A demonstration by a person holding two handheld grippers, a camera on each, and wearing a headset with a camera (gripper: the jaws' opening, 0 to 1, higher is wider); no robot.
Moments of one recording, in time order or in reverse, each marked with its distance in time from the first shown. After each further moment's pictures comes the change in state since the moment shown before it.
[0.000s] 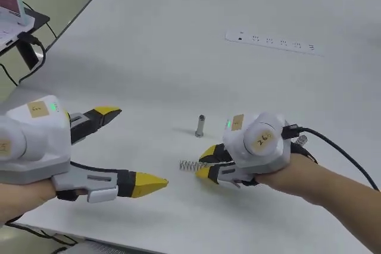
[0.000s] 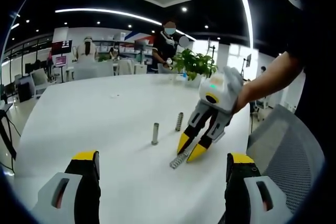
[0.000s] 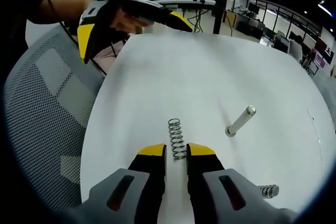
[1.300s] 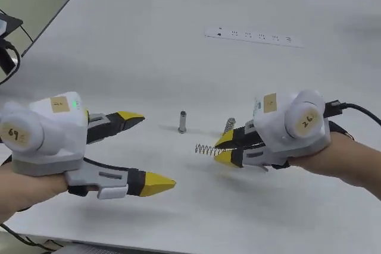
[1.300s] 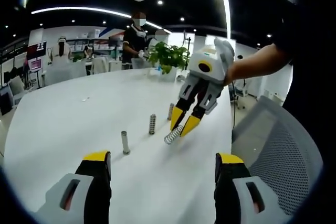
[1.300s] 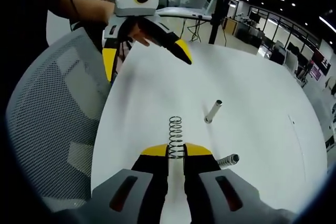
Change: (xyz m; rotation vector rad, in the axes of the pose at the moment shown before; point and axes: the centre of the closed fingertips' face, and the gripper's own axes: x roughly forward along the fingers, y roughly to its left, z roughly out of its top) left arm 0.038 -0.047 0.009 0.087 0.060 -0.208; right arm -0.080 -0.006 -0.009 -0.074 -0.023 -0.036
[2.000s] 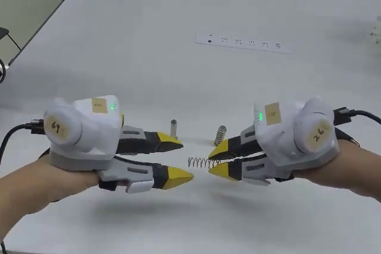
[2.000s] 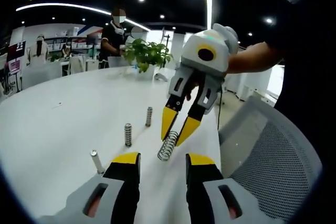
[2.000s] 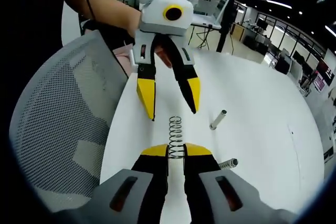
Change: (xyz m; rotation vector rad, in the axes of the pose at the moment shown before) left arm 0.048 -0.028 0.013 0.036 0.019 -0.198; right arm -0.017 0.013 0.015 -0.062 -0.026 0.034
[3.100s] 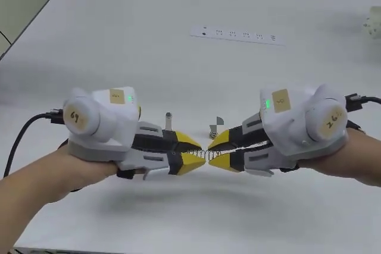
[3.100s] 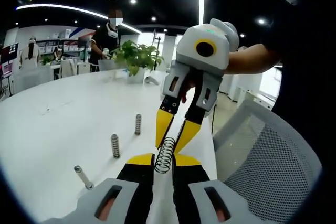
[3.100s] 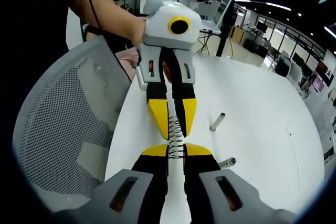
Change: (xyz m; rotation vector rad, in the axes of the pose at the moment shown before) left arm 0.019 -0.014 0.011 0.013 -0.028 -0.062; right arm -0.012 0.002 0.005 0.003 -0.029 -0.001
